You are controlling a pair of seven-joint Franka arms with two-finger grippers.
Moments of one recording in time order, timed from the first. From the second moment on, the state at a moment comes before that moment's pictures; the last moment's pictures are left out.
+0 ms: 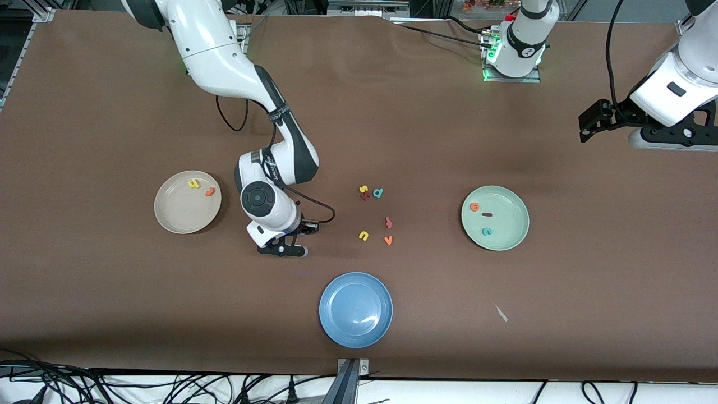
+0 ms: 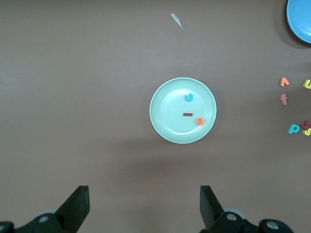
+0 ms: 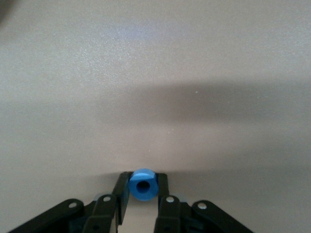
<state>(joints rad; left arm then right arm) -0.04 -0.01 -0.08 -1.61 0.04 1.57 -0.06 0.67 0.87 -0.22 -1.43 0.33 2.26 0.39</state>
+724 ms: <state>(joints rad) -0.04 -0.01 -0.08 -1.61 0.04 1.57 -0.06 0.67 0.82 -0.31 -1.43 0.33 2.04 0.25</state>
